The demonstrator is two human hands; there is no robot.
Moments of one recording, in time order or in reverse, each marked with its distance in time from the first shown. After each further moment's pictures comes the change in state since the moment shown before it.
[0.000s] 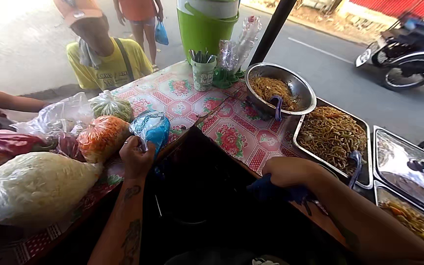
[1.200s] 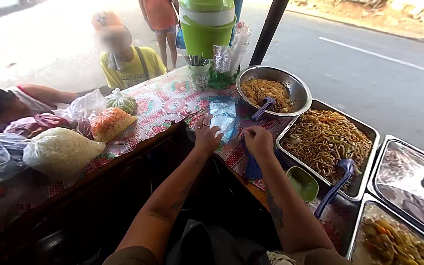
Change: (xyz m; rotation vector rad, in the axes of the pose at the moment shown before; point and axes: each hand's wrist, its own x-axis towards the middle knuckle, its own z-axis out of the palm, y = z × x) left_hand -0.036 0.178 0.182 0.145 -0.498 0.153; right_hand 0.044 0.078 0.030 0.713 1.012 -0.104
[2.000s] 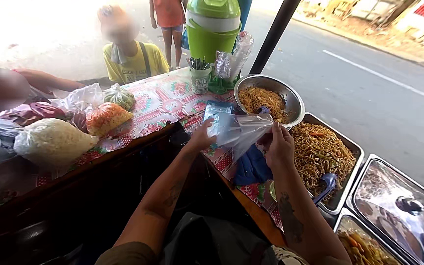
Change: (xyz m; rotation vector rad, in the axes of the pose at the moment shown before) left_hand 0.021 0.006 -0.014 -0.426 -0.148 -0.214; right_hand 0.005 0.012 -0.054 1.006 0.285 0.072
